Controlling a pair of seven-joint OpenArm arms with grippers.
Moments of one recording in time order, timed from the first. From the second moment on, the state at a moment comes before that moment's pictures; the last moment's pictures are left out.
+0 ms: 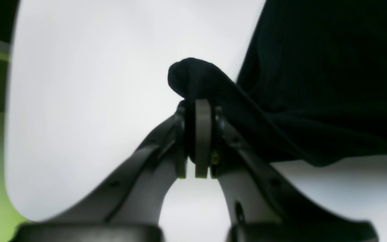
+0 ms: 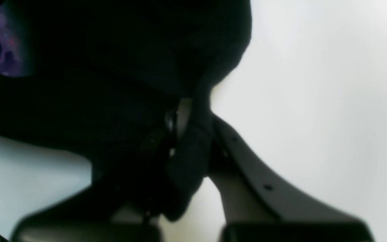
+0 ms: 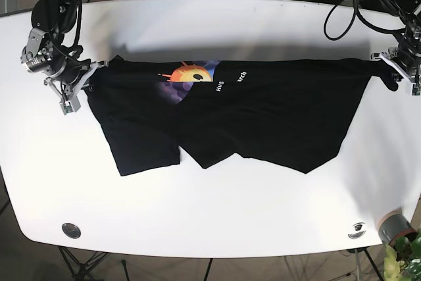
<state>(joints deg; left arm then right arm) 8.5 -17.1 -48.8 94.2 -14.4 -40.4 53.5 -4.2 14.6 26.5 92.6 23.7 36.2 -61.8</state>
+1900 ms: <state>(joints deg) -22.0 -21.3 -24.5 55.1 -16.0 -39.9 46.0 -5.0 11.9 26.6 94.0 23.2 36.0 -61.6</state>
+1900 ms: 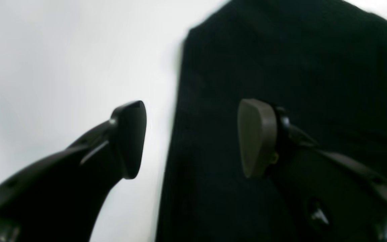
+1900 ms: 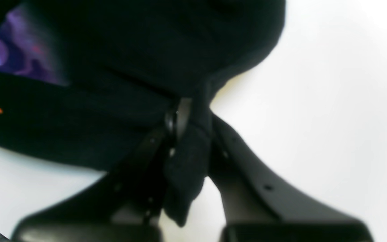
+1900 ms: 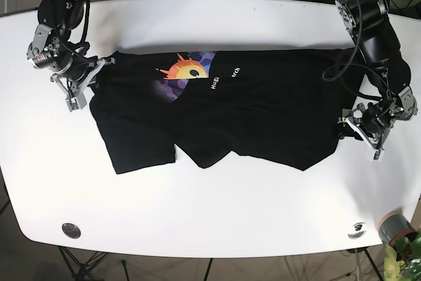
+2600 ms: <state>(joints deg) -26.4 -17.2 -19.0 42.9 -17.9 -39.9 40.6 -4.8 11.7 26.7 94.0 23.1 36.1 -61.7</state>
